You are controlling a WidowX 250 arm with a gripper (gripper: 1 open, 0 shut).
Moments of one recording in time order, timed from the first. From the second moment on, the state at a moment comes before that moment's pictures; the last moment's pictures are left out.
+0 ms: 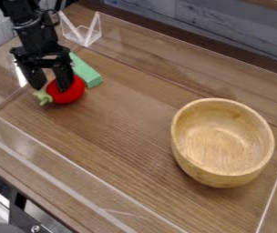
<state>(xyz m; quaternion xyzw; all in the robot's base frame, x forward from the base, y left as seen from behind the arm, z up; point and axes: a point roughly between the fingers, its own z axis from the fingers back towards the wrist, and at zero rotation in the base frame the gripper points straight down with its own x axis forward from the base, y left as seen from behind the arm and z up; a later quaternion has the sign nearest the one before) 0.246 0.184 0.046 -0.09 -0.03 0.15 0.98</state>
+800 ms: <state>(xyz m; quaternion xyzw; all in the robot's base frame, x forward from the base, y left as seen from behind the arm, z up) 0.246 0.191 0.047 -0.08 -0.01 0.21 0.97</state>
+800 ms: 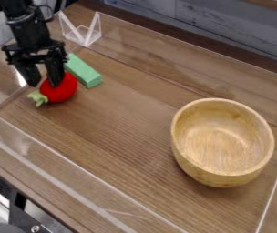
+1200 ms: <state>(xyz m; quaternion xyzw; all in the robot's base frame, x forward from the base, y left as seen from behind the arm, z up) 0.249 0.180 0.047 -0.09 -0.01 0.25 0.96</state>
